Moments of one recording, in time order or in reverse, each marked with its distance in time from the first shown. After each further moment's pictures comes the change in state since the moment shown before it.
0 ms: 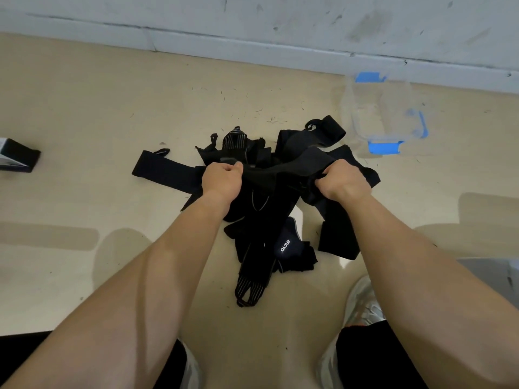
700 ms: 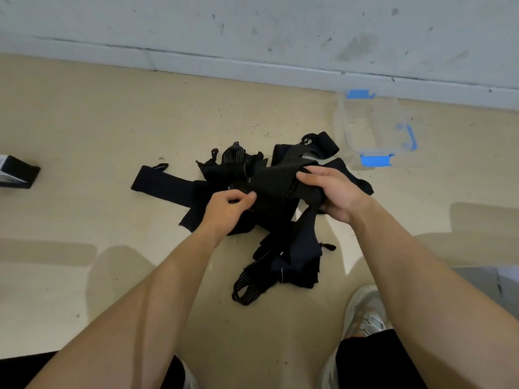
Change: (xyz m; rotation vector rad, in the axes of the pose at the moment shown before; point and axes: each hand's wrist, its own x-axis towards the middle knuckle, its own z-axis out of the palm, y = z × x) left_hand -0.020 -0.029 -0.012 0.011 -0.284 0.196; right_hand -0.020 0.000 -0.020 1.086 -0.512 -0.211
